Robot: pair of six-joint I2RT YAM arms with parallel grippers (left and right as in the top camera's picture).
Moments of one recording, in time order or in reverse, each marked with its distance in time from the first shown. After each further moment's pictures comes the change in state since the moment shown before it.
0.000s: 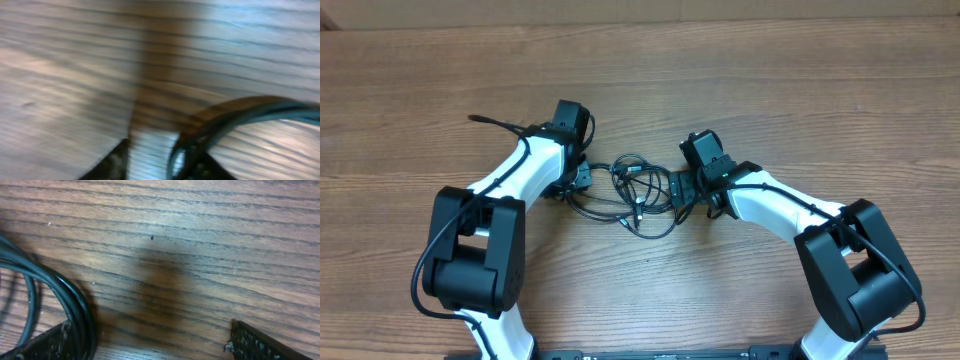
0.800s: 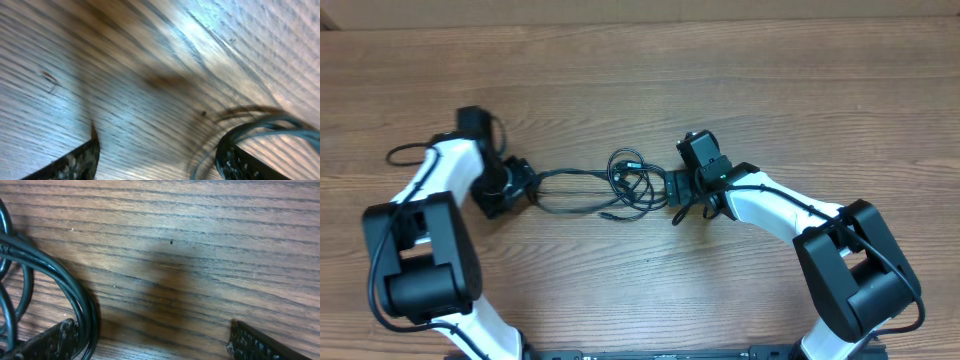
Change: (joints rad) left arm 0.444 -0.021 -0.016 -0.093 0.350 0.027; right arm 0.012 -0.001 -0.001 0.017 -0.022 0.021
